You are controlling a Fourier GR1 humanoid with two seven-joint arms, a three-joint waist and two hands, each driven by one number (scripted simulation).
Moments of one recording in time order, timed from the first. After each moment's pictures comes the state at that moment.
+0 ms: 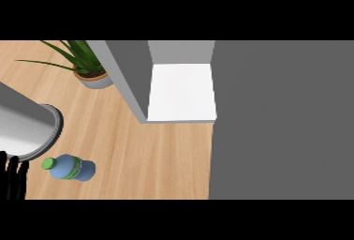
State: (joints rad) left arm 0.53 0.25 -0.20 -2.23 0.09 0.54 0.08; right arm 0.60 -0.13 -0.14 -2.40 -0.36 0.37 0.07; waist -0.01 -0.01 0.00
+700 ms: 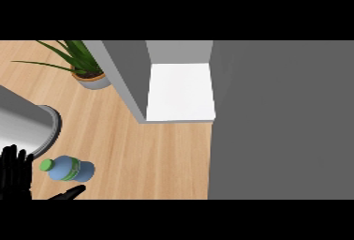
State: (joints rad) left arm 0.40 0.23 0.00 -1.82 0.25 0.39 -0.13; right arm 0.66 -0.15 -0.19 -2.39 -0.40 0.43 0.00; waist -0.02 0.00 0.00
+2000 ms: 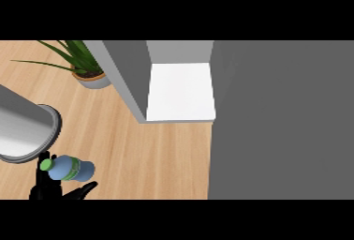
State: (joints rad) left arm 0.15 0.14 0.17 -1.06 0.40 0.06 -0.56; right arm 0.79 -0.19 -0.22 -2.38 -0.50 0.50 -0.11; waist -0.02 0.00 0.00
